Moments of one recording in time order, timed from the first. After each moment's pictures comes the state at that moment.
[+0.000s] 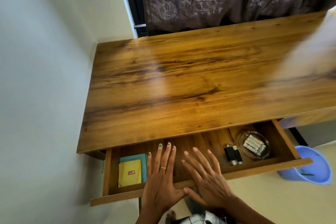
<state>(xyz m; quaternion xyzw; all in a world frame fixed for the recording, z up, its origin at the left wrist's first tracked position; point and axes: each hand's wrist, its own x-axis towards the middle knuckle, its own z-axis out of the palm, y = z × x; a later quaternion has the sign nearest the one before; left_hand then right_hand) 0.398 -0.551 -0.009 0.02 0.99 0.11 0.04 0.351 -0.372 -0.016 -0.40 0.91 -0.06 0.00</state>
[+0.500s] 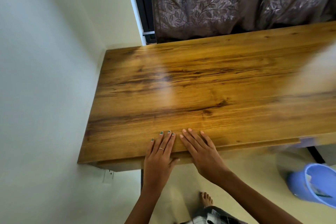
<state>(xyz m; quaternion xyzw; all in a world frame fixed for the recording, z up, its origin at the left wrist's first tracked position) 0.314 -0.578 -0.018 -0.01 0.99 0.09 -0.10 0.245 -0.407 -0.012 -0.40 0.91 -0.05 -0.03</state>
